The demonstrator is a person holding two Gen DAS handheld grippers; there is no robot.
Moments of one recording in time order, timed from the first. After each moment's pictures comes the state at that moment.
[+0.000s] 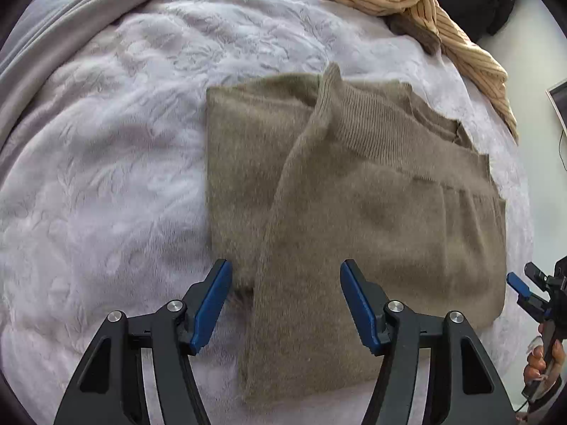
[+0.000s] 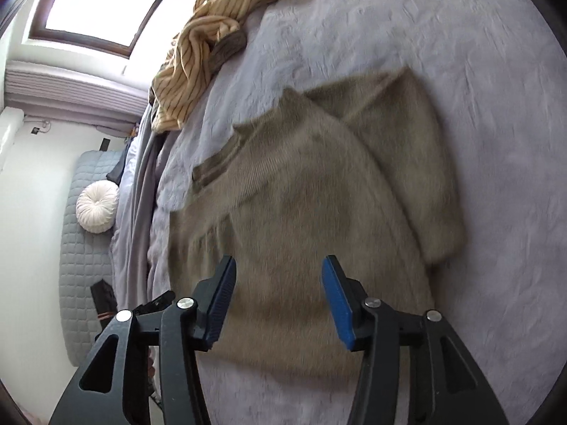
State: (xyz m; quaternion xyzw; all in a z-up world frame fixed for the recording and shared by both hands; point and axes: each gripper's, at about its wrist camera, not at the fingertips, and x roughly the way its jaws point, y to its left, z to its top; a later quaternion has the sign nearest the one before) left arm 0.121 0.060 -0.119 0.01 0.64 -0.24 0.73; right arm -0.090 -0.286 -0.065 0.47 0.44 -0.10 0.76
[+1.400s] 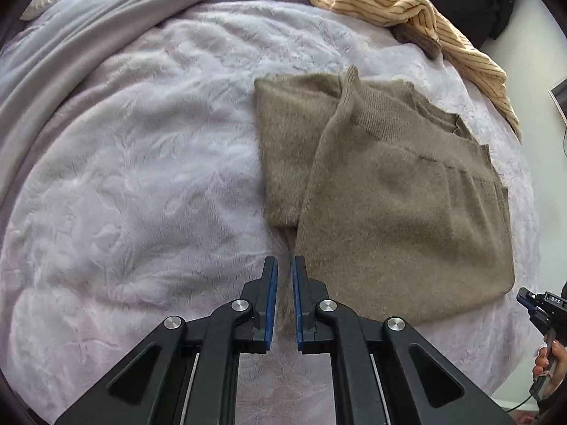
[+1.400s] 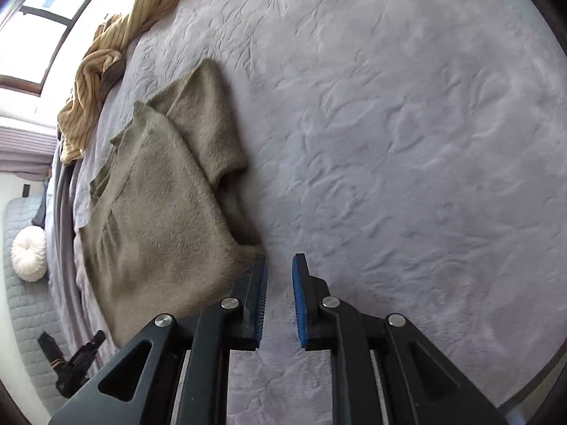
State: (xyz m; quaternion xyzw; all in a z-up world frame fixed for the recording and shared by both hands) left arm 0.090 0.102 -0.087 0.01 0.61 -0.23 0.76; right arm -0.196 -0.304 -0.066 0.45 0.47 -0.30 0.70
